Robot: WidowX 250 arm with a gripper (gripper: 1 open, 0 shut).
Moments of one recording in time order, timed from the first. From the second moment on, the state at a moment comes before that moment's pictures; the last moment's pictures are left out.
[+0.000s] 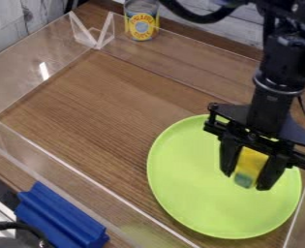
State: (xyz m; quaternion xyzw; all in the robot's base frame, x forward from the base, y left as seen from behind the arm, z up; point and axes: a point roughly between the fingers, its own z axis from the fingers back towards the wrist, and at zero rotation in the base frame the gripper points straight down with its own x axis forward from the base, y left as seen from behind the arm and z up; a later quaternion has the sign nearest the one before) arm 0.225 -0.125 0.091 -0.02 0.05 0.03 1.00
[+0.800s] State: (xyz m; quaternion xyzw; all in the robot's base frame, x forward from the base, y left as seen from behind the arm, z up) arm 0.226 -0.125 0.088 -0.02 0.06 0.02 1.00
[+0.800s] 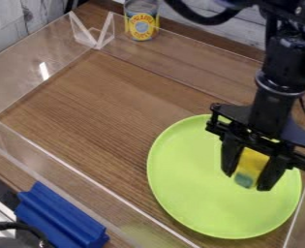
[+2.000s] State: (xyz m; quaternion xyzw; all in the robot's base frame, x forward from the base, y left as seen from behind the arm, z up) arm 0.232 -0.124 0.088 -0.02 0.07 0.00 1.00
